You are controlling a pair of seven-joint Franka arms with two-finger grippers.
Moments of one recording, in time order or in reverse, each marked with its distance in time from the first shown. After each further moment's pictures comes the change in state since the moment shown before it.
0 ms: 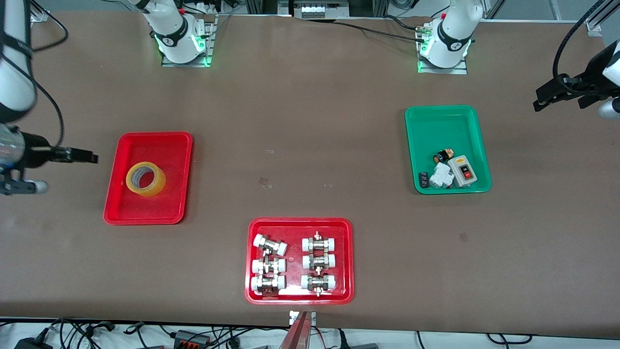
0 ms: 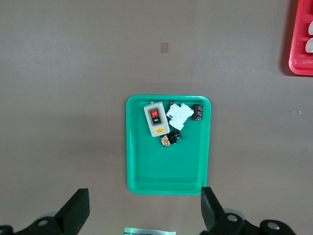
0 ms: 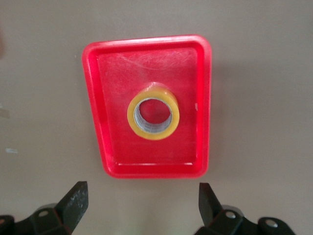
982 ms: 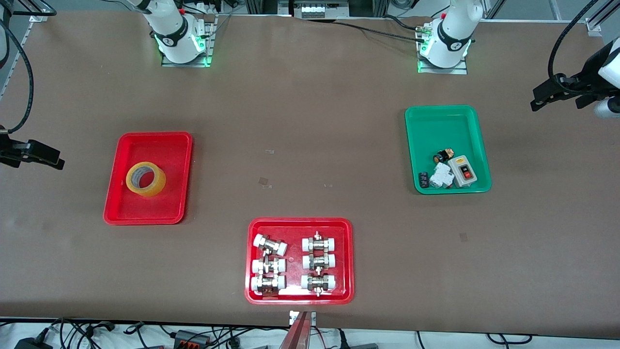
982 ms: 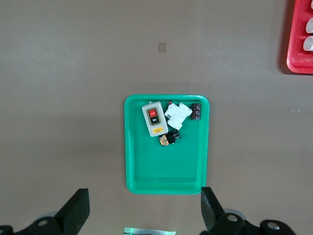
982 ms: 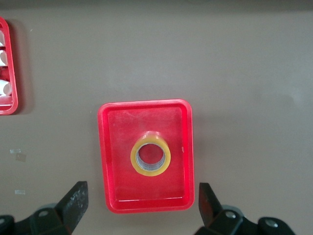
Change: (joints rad) left arm -0.001 0.000 -0.010 0.000 0.000 0.000 0.000; right arm 0.131 -0.019 -0.085 0.161 -0.038 0.065 0.049
